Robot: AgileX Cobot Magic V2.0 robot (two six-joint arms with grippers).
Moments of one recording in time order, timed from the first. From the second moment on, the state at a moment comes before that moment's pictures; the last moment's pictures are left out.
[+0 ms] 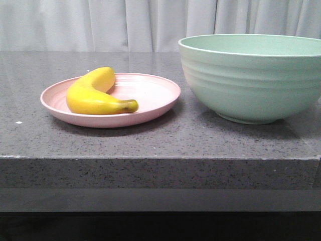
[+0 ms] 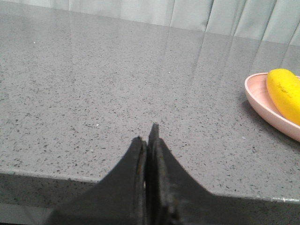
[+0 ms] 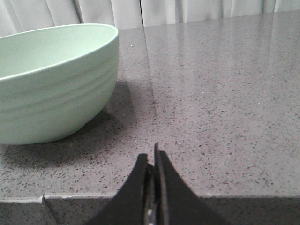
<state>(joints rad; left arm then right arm) -0.05 0.00 0.01 -0.06 0.22 -0.07 0.04 -0.01 0.03 0.13 0.16 0.04</state>
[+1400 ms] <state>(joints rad) -0.05 0.00 0.01 -0.06 0.17 -0.07 0.04 -0.01 0.03 0.13 0.15 0.04</state>
